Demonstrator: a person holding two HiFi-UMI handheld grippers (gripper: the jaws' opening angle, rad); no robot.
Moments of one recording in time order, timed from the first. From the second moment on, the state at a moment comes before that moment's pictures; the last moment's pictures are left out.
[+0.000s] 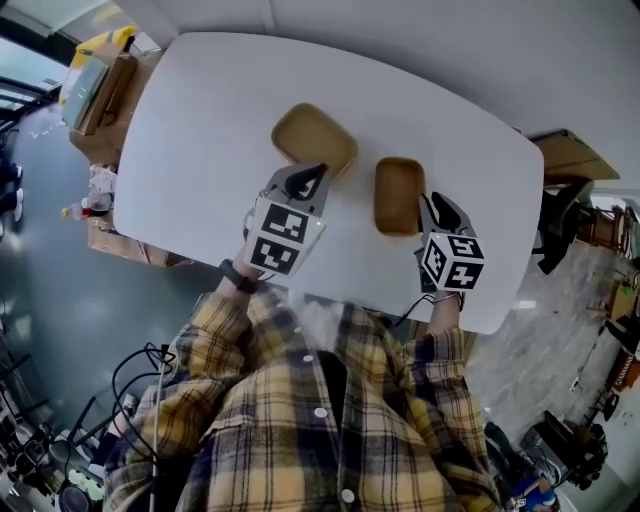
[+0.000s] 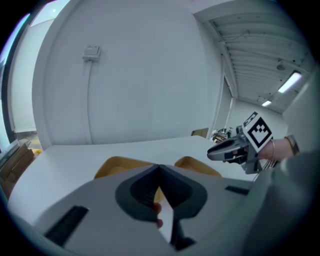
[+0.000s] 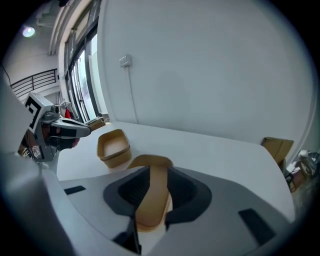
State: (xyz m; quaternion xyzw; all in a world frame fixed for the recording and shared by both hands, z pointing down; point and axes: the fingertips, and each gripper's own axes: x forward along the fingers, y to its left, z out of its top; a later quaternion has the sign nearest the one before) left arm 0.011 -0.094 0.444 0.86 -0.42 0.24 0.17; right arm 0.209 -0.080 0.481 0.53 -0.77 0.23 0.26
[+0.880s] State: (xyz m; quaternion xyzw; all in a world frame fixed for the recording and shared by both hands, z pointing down) left arm 0.017 -0.064 0.442 0.86 -0.42 0.21 0.20; right arm 0.219 -0.081 0.539 0.52 -0.73 0.30 0.31
